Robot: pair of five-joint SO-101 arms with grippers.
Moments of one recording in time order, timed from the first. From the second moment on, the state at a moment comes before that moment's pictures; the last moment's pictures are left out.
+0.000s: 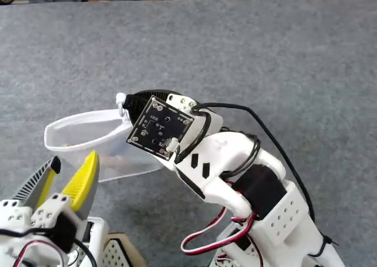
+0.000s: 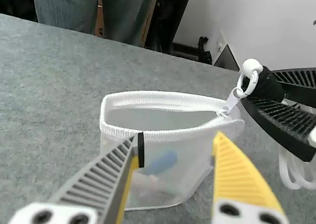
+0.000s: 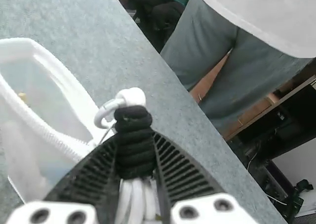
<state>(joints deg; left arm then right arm) -1.4 -83.0 11.3 101.0 14.9 -43.0 -50.5 24.0 53.6 28.1</state>
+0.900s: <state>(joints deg) -15.9 -84.1 5.5 92.7 1.2 -42.7 -53.4 1.1 66.9 43.2</state>
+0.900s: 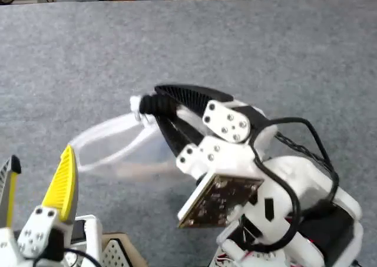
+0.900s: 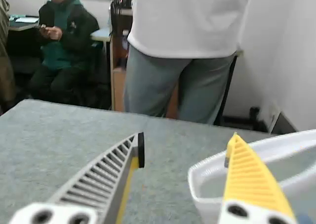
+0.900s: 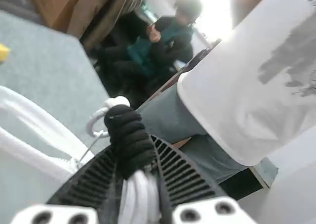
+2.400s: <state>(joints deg) -26.5 -84.0 31.5 90.2 -8.7 -50.2 -53.4 27.6 40.6 17.7</state>
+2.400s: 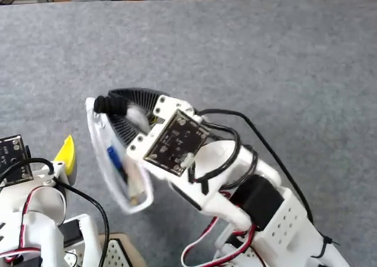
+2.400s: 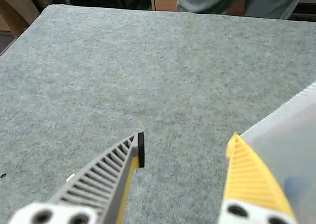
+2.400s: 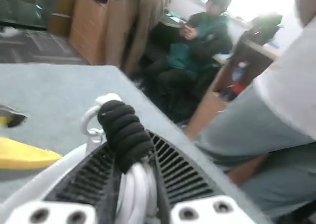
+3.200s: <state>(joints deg) -26.4 -83.9 38.5 78.1 -44.7 -62.1 -54.5 31.3 55.3 15.8</state>
